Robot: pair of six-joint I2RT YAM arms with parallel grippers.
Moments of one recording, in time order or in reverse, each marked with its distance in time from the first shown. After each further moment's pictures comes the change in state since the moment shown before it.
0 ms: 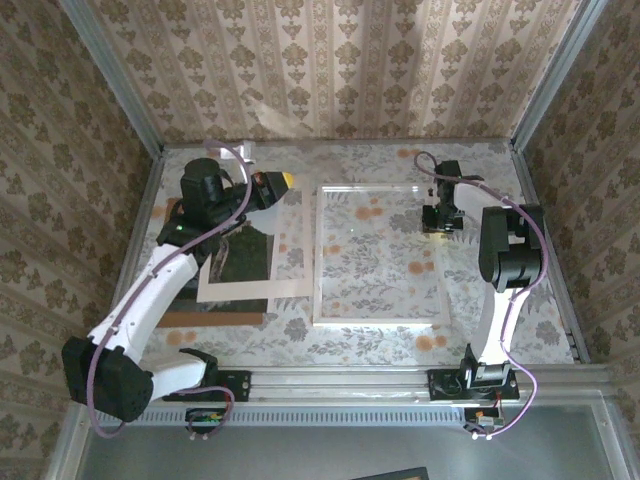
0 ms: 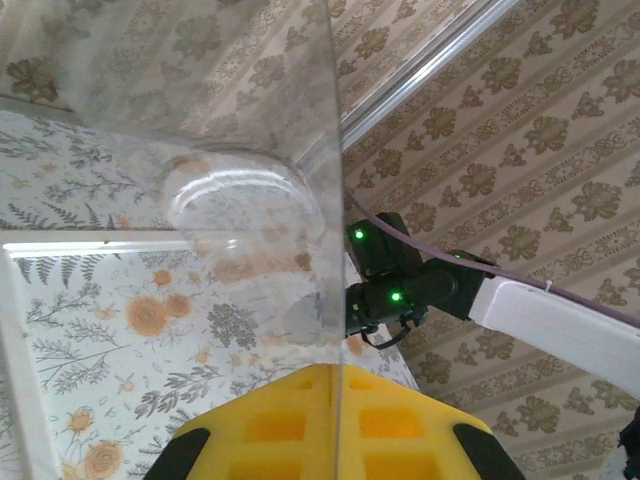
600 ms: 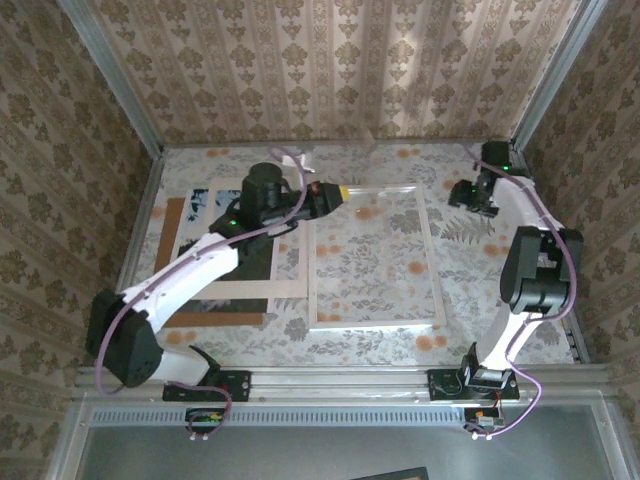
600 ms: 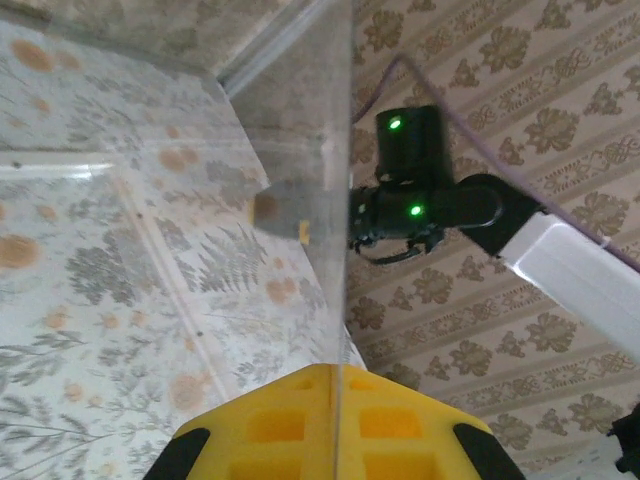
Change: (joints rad) left arm -0.304 0.216 0.068 0.144 -0.093 -0.139; right arm -0.205 -0.234 0.014 0.022 0.026 0.089
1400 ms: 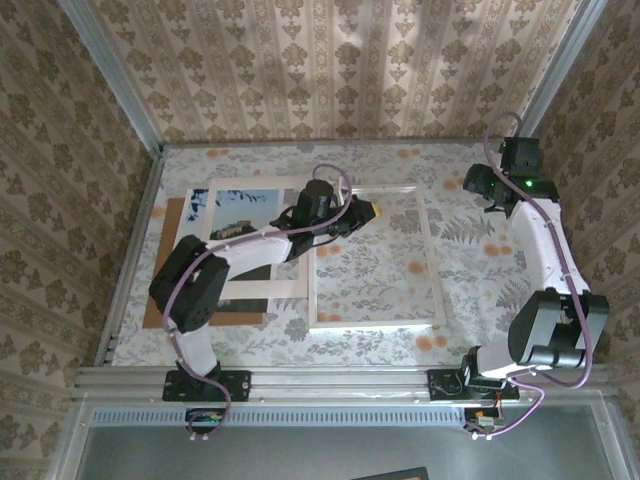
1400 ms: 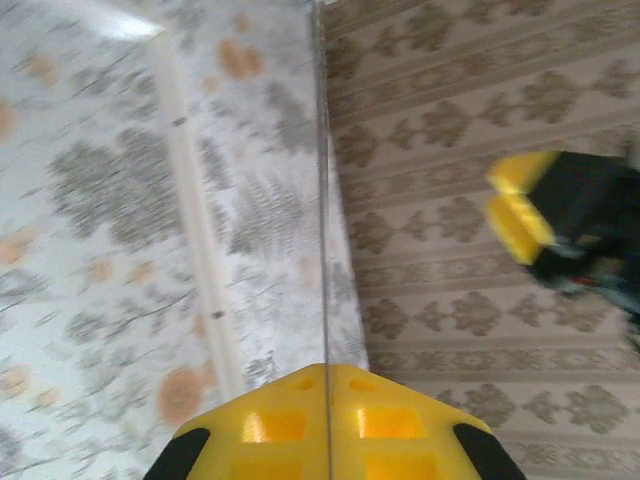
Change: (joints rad) left arm -0.071 0.420 0.004 0.276 -0.059 -0.281; right arm 0.028 -0.348 -0.104 0.067 0.060 0.050
